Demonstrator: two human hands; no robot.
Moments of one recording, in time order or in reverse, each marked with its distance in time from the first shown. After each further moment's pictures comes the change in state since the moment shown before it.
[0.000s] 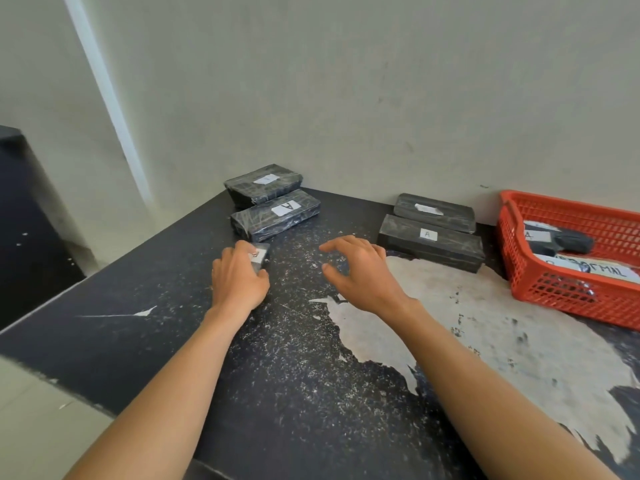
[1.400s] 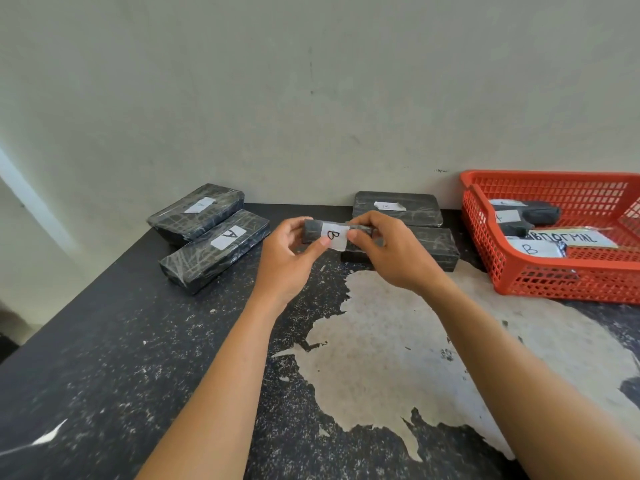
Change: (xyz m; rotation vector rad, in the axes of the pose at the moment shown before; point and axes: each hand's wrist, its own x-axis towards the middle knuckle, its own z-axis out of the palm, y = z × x) left_hand 0.051 0.123 0.071 -0.865 -0.324 0.280; right_hand 0.034 0.082 -0.062 0.316 0.137 0.325
